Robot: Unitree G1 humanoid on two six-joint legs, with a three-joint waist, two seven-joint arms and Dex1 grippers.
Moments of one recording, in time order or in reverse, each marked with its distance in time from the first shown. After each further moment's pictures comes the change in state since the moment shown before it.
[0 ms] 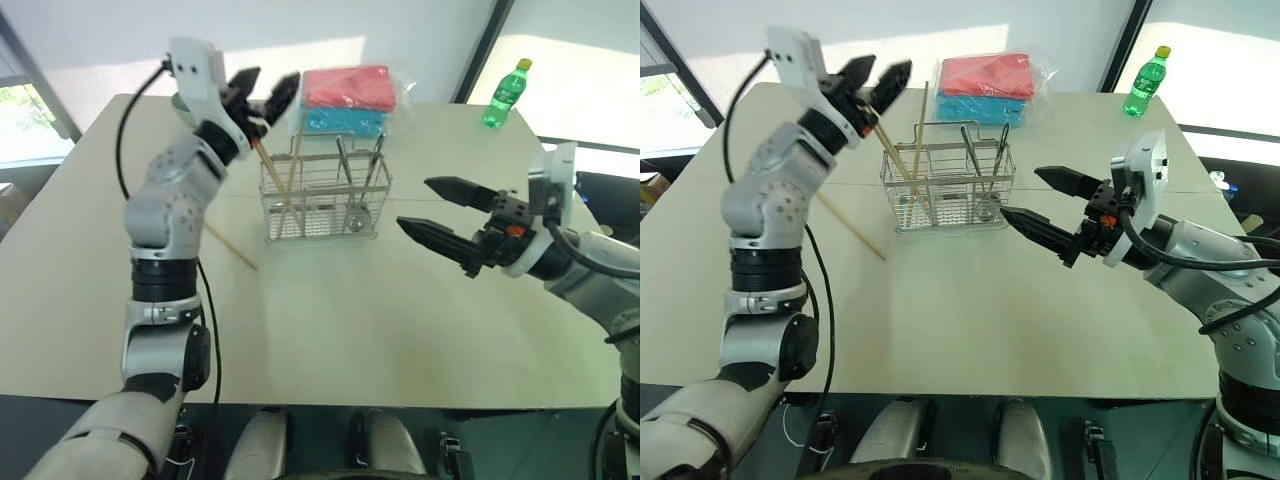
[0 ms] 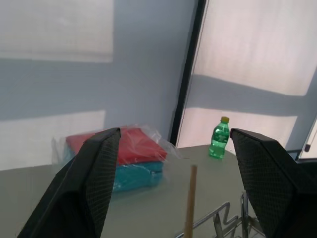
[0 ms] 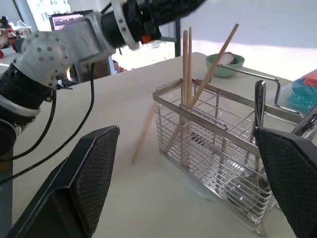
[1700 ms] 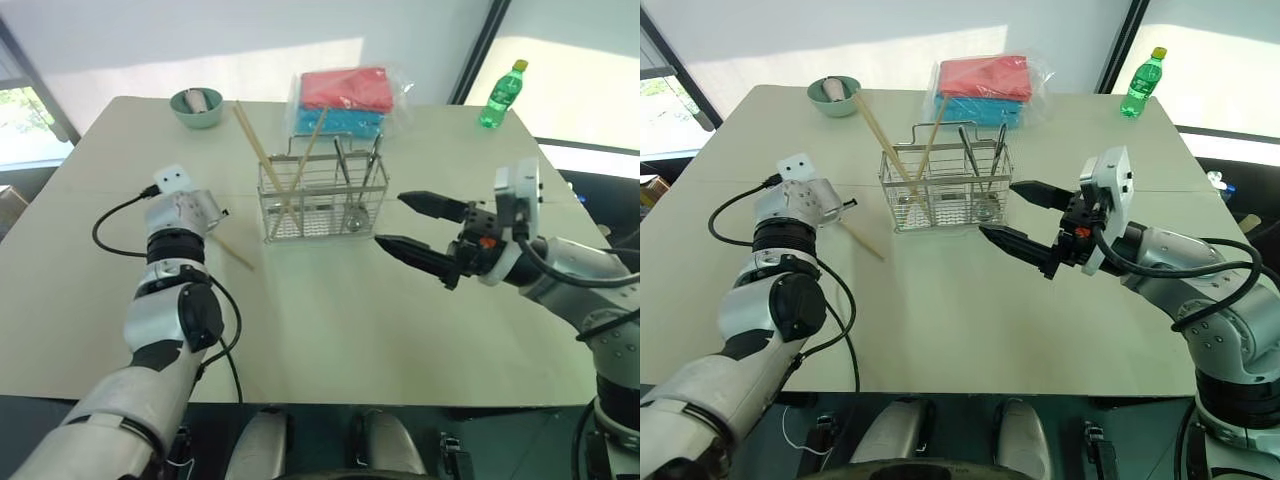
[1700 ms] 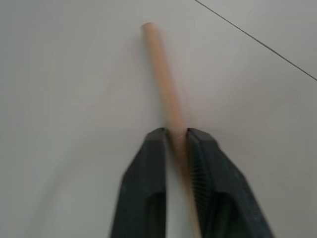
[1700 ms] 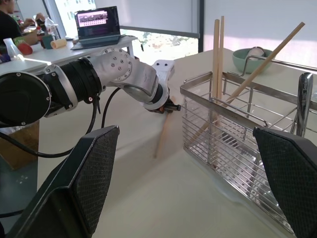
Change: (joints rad) left arm -0.158 -0.057 0.325 0.850 0.294 0.198 0.955; right arm -0.010 0.055 0.080 -0.008 -0.051 -0.014 0.064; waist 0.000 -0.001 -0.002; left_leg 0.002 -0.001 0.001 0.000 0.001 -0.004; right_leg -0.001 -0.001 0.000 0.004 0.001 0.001
